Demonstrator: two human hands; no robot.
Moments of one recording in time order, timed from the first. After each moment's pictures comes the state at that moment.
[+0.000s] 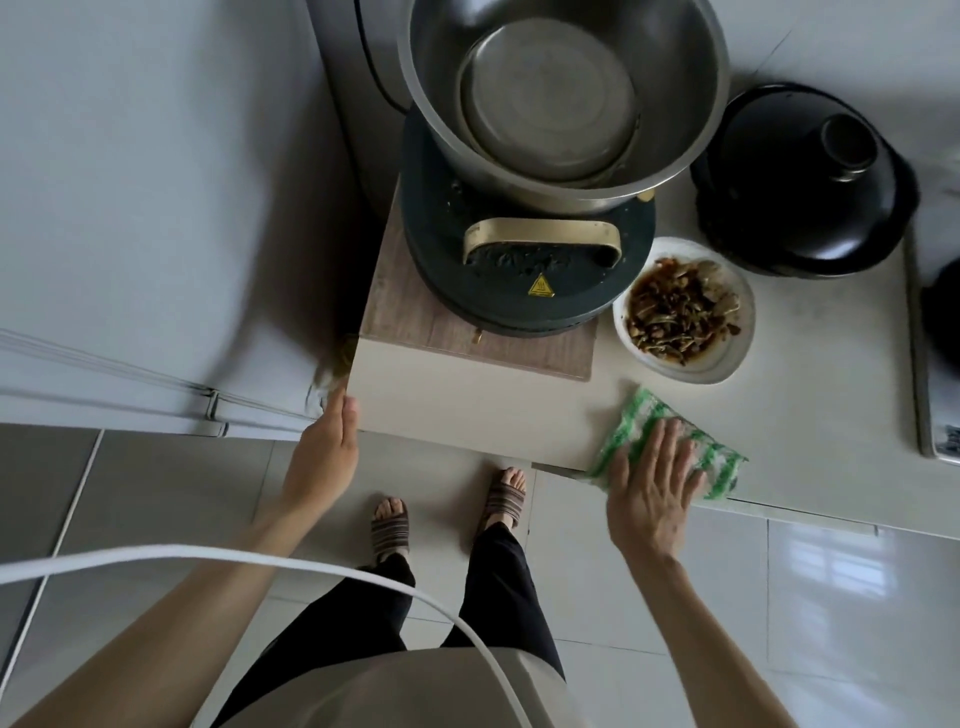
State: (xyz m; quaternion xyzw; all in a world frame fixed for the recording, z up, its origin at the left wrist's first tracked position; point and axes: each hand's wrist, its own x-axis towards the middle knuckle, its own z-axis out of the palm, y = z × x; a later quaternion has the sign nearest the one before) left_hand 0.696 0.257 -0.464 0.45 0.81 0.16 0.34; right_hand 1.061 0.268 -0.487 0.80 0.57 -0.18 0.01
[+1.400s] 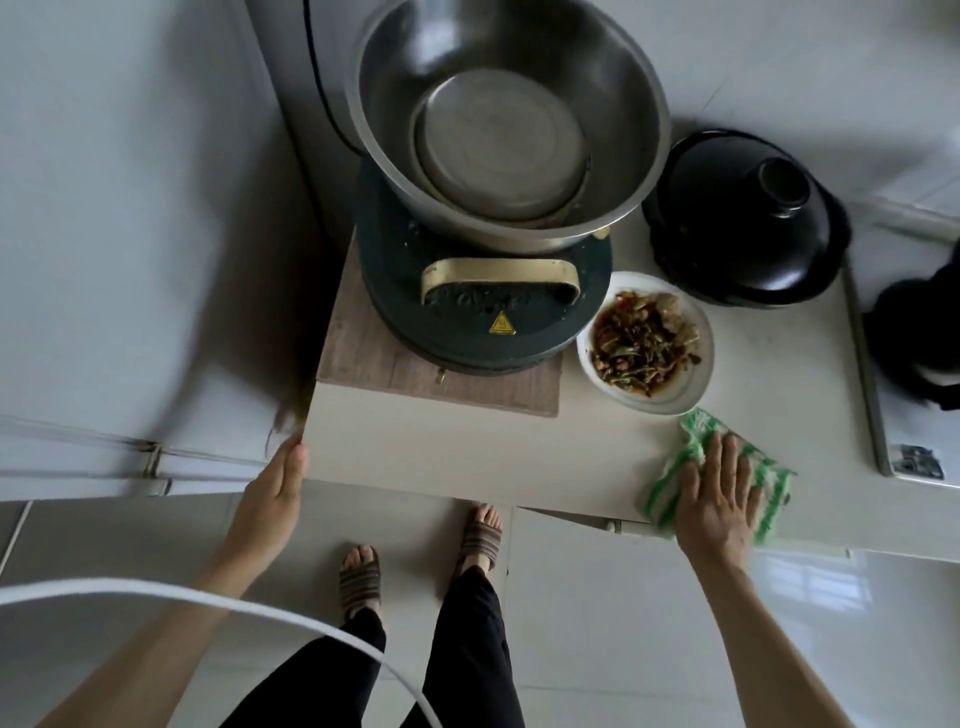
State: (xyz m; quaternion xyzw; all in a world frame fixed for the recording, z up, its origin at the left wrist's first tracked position) left_hand 0.678 0.255 -0.480 0.43 0.76 0.26 0.41; right_hand 1.171 0.312 -0.489 0.84 0.52 -0.14 -0.02
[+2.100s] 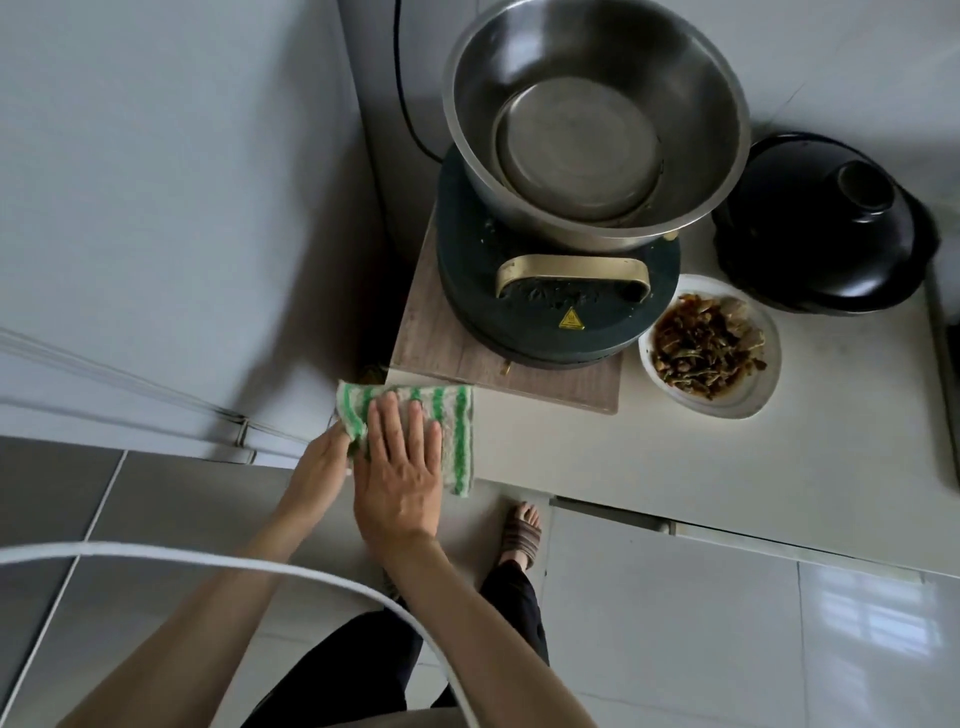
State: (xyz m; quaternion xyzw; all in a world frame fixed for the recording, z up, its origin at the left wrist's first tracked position) left_hand 0.648 0.260 -0.476 0.35 0.76 0.27 0.47; right_hand 0.759 0.255 -0.499 0.57 0.80 -0.20 -0.04
